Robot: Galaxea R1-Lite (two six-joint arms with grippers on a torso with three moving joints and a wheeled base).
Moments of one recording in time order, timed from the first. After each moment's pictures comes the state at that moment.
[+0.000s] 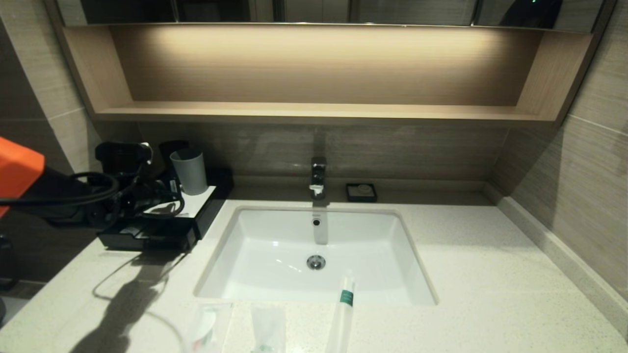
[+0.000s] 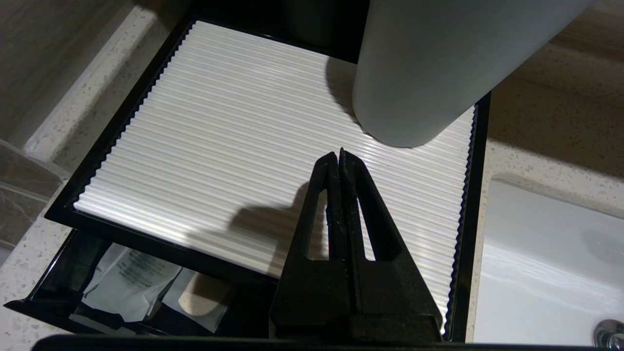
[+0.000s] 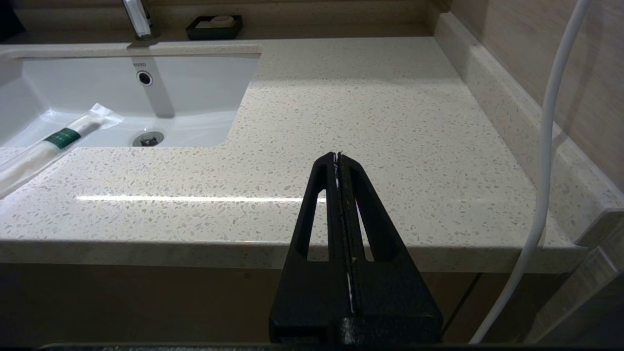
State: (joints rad) left arm 0.05 2.05 -1.17 -0.46 0.14 -0.14; right arm 0.00 0.00 0.00 -0.01 0.01 0.03
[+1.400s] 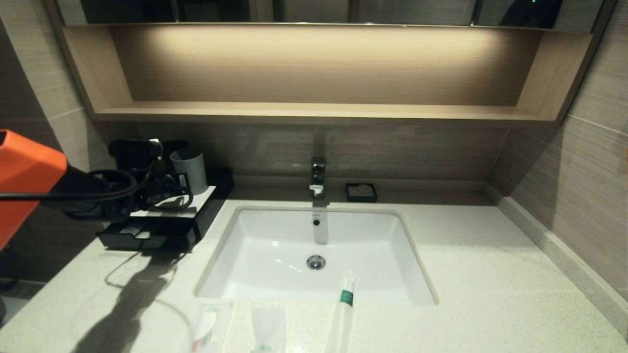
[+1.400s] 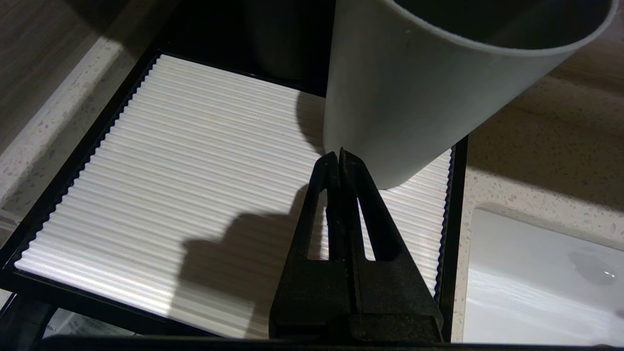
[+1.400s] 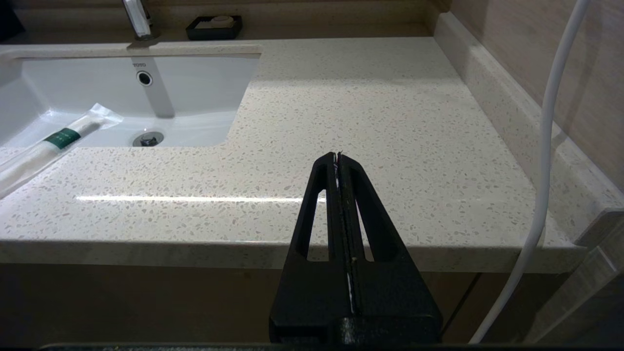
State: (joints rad) left arm 0.03 2.13 -1.29 -0.46 0.13 -0.14; right arm 0.00 0.00 0.00 -0.01 0.01 0.03
